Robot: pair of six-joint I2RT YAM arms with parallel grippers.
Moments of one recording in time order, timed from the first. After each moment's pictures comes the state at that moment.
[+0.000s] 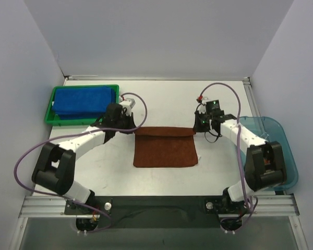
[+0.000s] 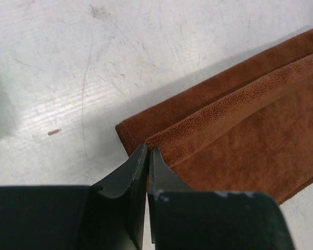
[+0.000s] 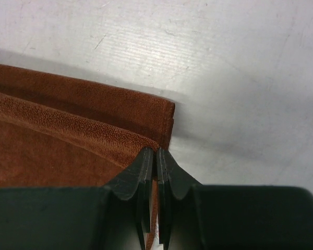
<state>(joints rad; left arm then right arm) -0.41 1.54 0.92 -0.06 0.18 -0.22 0.24 1.56 0.96 -0.32 -0.15 0.11</state>
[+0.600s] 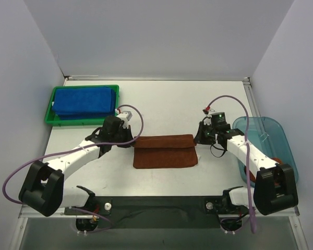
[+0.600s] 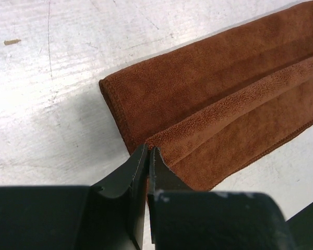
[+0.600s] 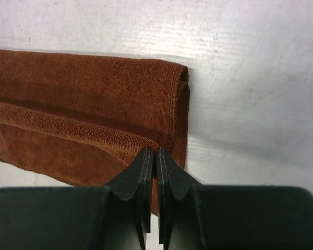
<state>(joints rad) -0.48 1.30 0.71 -0.15 0.16 -0.37 0.25 1.29 0.73 -0.33 -0.21 0.27</state>
